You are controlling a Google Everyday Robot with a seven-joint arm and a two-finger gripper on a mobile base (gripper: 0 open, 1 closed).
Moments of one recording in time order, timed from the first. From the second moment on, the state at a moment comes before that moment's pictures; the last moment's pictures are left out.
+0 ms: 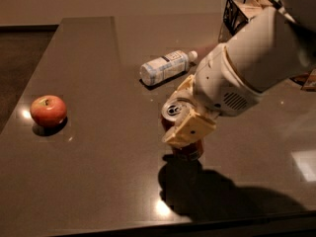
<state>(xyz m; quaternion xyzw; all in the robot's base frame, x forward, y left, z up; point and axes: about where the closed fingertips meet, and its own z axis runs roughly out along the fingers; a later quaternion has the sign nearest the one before) 0.390 -0.043 0.943 -0.63 0.72 0.17 0.26</state>
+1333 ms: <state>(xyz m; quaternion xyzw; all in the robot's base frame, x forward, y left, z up) 0.437 -0.063 0.907 -0.67 0.74 -0.02 0.07</state>
